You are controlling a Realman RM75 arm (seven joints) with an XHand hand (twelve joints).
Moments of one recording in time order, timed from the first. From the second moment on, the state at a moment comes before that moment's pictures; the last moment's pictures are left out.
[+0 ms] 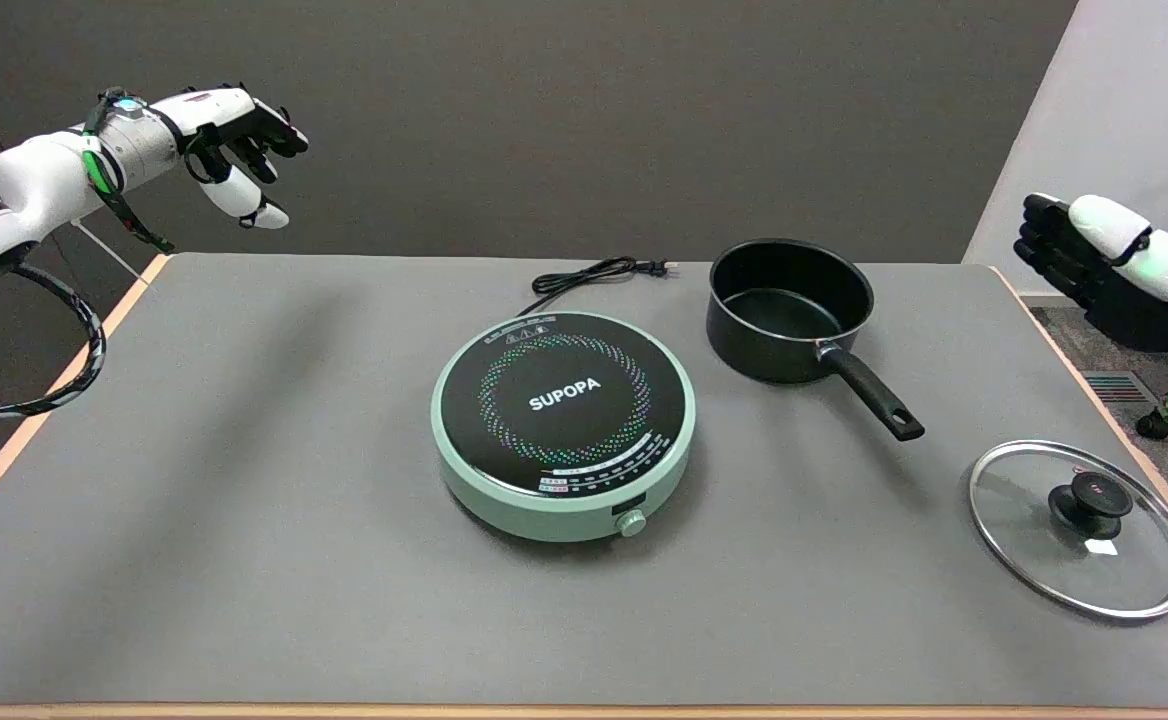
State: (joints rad) arm -0.45 -0.40 -1.50 0.89 0.55 0.85 2.29
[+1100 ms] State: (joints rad) arm -0.51 -0.42 -1.58 1.11 0.54 1.04 2.32
